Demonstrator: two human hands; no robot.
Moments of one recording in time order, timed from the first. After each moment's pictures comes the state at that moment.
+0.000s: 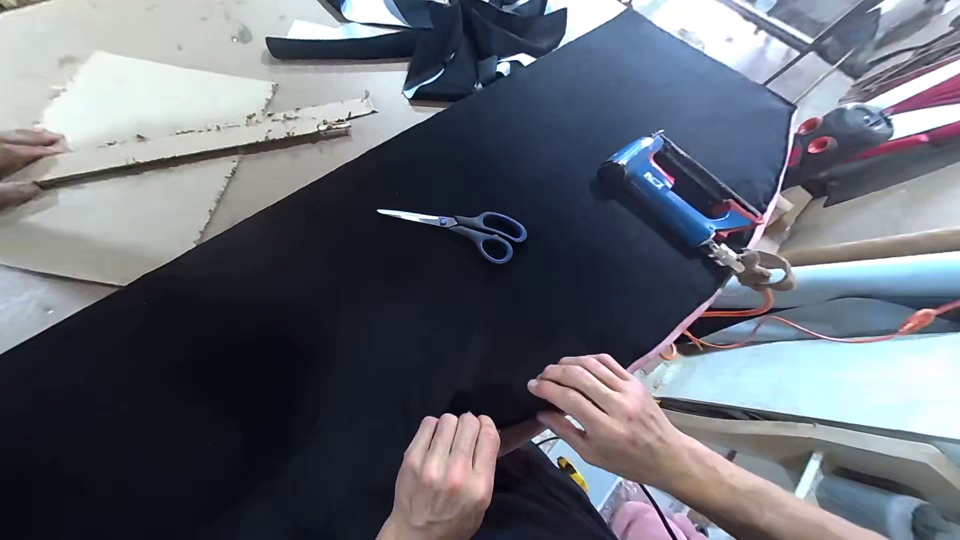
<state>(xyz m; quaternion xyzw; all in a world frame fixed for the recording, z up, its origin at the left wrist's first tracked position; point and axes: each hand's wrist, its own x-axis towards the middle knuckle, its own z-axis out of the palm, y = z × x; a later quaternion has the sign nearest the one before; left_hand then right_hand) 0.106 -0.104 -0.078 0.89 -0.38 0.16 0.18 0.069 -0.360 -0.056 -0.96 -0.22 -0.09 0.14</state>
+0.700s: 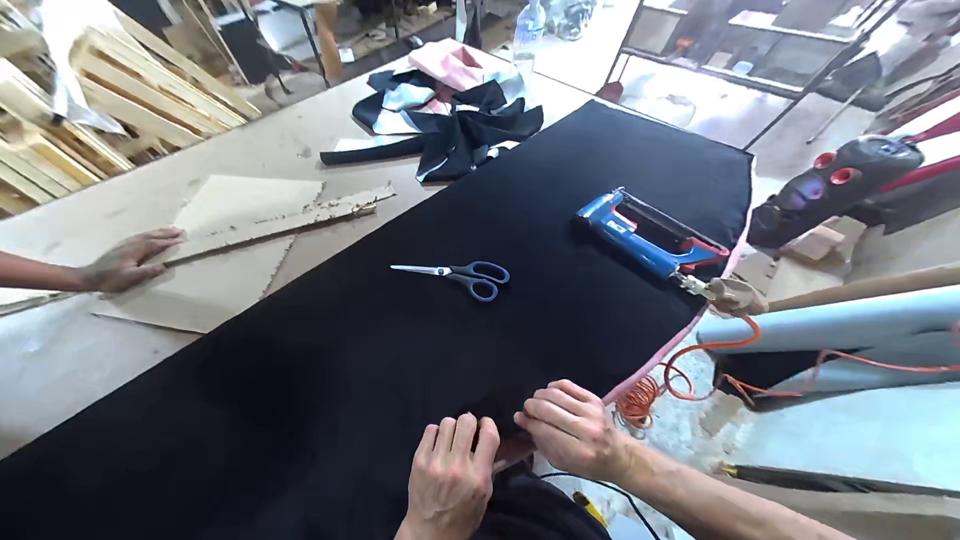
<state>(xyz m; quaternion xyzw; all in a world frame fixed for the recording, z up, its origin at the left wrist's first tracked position) 0.112 -0.124 -0.071 0.90 -0.35 0.22 0.13 0.095 -0.363 -0.106 -0.87 -0.32 -0.31 0.21</state>
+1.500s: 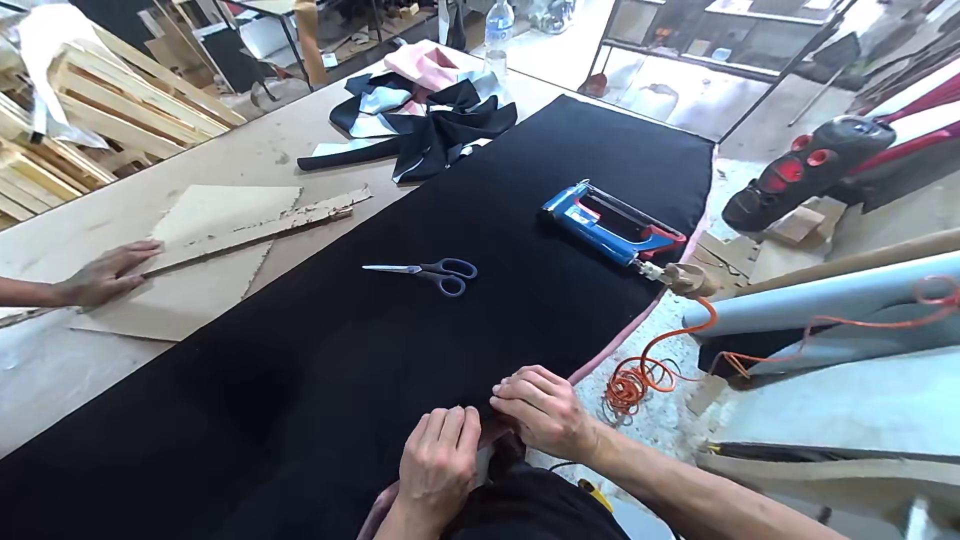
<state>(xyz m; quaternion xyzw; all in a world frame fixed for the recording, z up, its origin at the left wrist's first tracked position) 0.107 -0.150 -0.084 0.87 -0.40 0.24 0.14 0.086 -0.379 -0.114 -0.88 -0.27 -0.30 0.26</state>
